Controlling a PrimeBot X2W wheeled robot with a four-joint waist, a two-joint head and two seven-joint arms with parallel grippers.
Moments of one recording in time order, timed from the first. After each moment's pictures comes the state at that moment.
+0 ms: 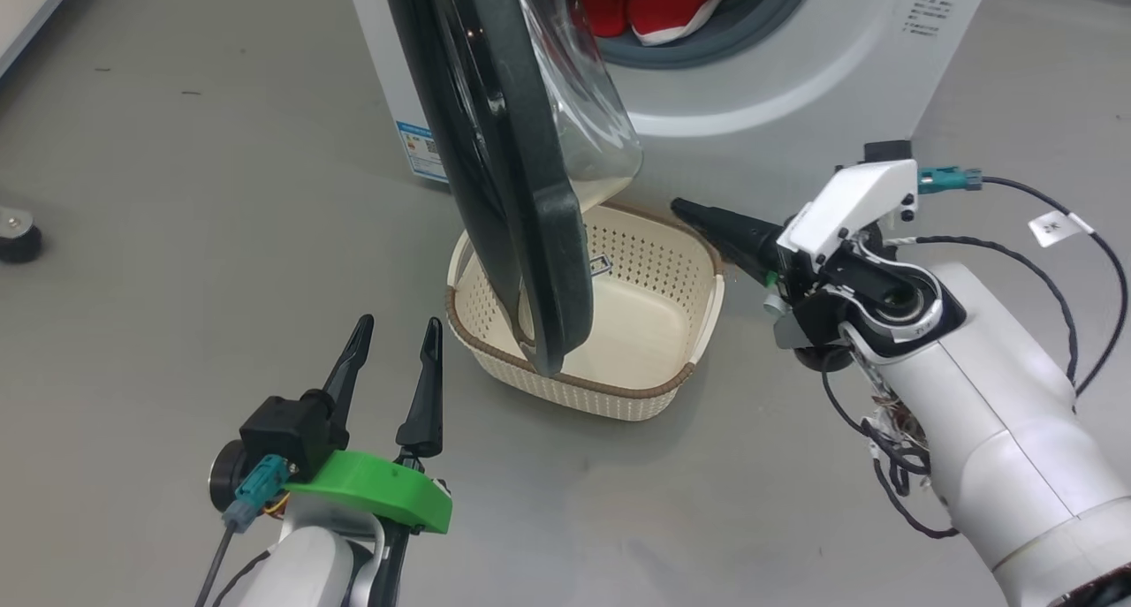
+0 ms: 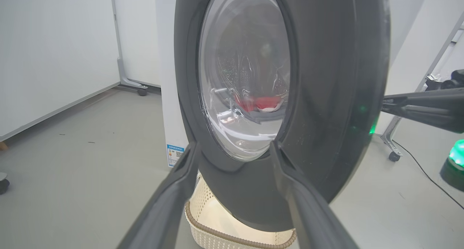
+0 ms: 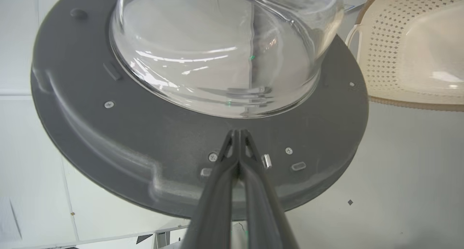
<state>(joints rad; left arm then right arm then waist) -0.21 0.03 -0.38 0.24 -0.51 0.00 -0.25 -0.73 -0.14 0.55 0.62 1.81 0.08 0.49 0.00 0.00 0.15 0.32</state>
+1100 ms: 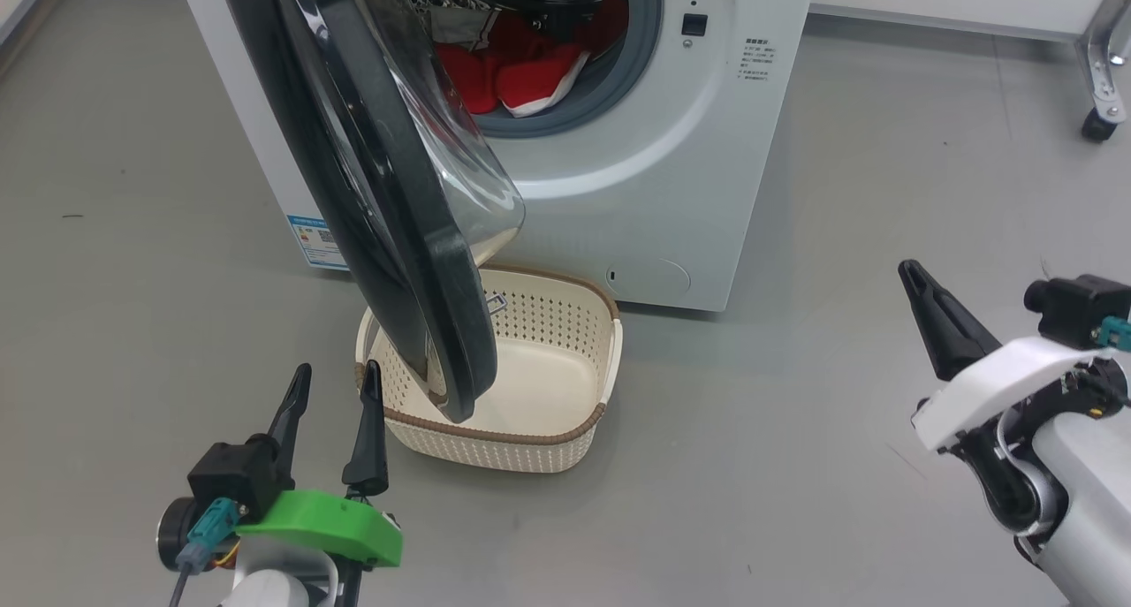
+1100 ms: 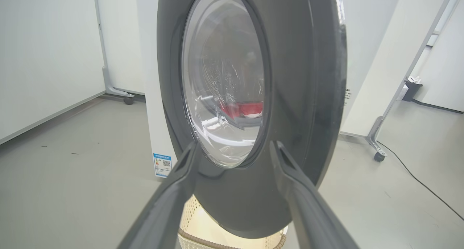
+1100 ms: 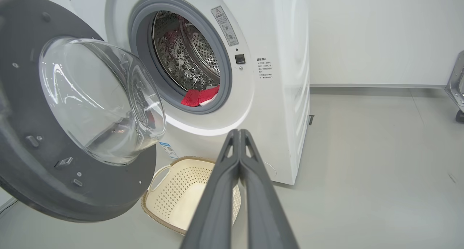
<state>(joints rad) -0.12 0.04 -0.26 0.25 -0.46 -0.01 -0.25 -0.40 -0.52 0.69 0.36 1.06 0.12 -0.22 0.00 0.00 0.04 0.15</state>
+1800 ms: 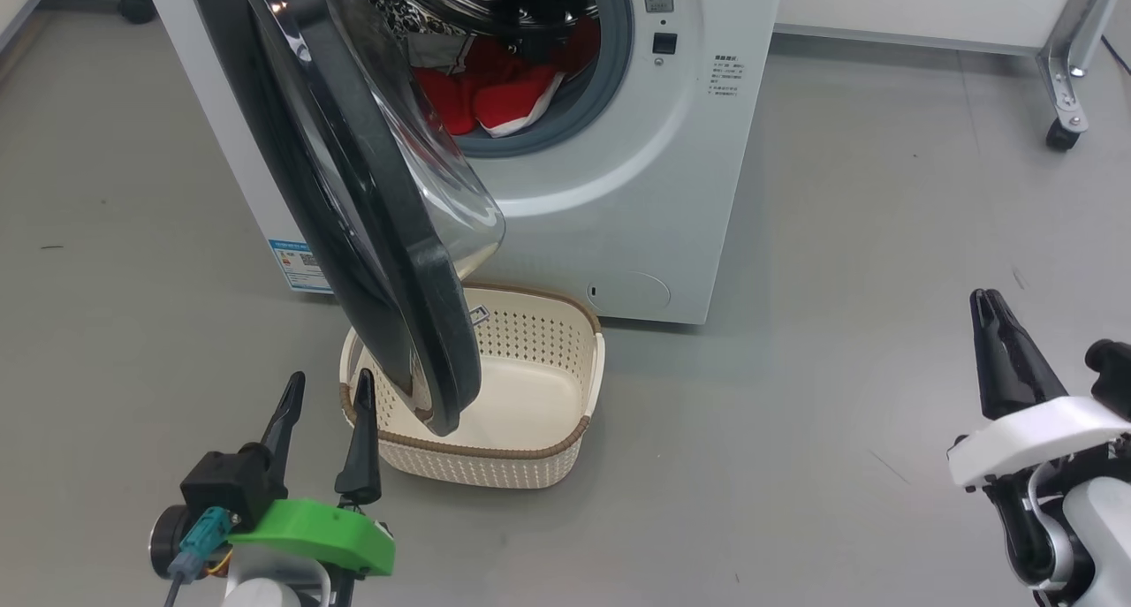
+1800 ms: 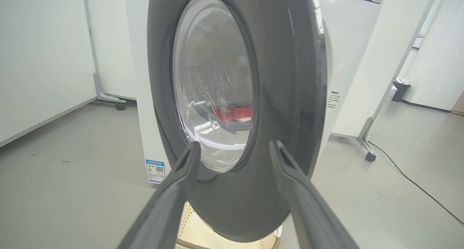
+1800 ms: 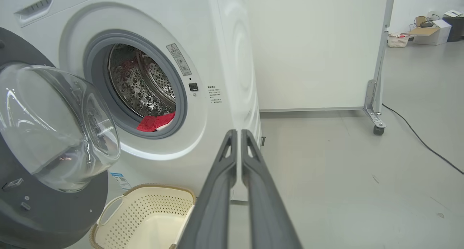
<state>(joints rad) -0.10 0.04 -0.23 0.24 -0.45 -0.03 -0.25 -0.16 -0.47 0.42 0.18 0.85 -0.07 -0.25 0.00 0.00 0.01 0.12</state>
